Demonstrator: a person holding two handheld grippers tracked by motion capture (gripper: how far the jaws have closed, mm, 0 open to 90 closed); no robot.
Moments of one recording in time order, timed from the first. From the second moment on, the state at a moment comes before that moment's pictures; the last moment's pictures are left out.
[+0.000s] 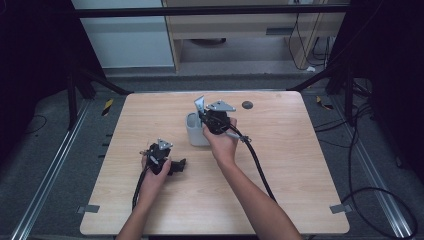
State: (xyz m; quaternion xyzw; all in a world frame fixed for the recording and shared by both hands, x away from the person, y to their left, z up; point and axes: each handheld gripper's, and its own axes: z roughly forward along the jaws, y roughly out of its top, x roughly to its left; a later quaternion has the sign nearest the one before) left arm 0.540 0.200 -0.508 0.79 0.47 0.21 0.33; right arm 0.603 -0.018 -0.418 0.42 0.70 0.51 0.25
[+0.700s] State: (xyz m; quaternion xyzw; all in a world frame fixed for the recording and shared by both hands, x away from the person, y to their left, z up) left arm 0.540 0.200 -0.508 0.79 0.47 0.21 0.33; right arm 0.606 -0.018 -0.417 0.42 0.71 0.51 0.24
